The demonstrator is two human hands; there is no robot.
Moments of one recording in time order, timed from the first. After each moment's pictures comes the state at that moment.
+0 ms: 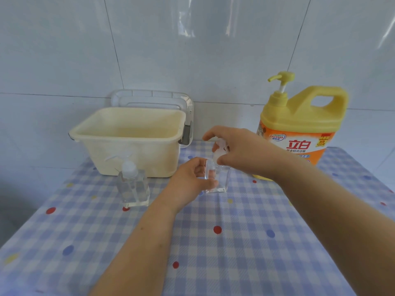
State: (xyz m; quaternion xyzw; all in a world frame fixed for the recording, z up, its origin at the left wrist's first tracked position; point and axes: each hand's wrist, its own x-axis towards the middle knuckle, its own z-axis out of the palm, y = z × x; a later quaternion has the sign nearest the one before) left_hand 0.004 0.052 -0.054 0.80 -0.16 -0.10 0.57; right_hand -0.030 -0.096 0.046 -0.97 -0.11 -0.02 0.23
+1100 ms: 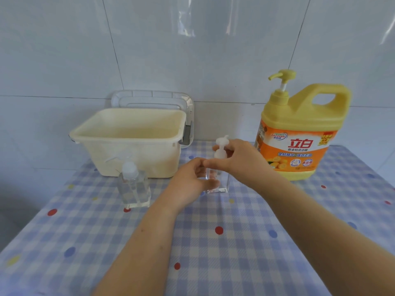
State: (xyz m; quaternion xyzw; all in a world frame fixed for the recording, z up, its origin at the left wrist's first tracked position) left_hand 0.004 0.052 -0.054 0.82 -0.15 -0.10 0.54; right_hand -0.026 -0.091 0.003 -0.91 0.02 -0.07 0.41
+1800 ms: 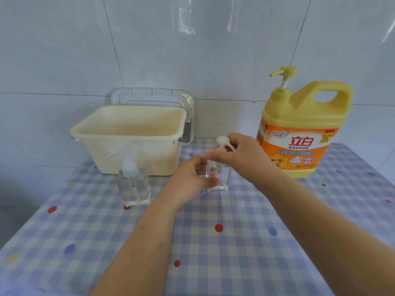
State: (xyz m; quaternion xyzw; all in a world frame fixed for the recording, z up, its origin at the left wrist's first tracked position) left_hand 0.002 0.051 -0.050 0.82 -0.14 -0.10 0.54; right_hand -0.021 -0.097 0.001 -0.89 0.02 -0.09 0.45
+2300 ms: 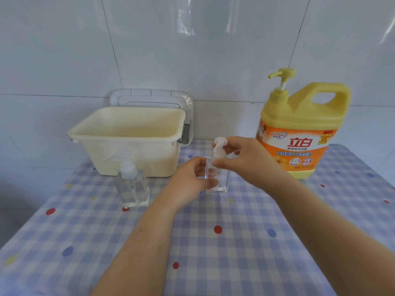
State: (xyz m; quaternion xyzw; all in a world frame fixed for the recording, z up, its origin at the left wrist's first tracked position) left_hand 0.001 0.052 -0.051 0.81 -0.15 -0.10 0.55; right_hand -0.032 -0.104 0.004 -0.90 -0.04 -0.11 0.42
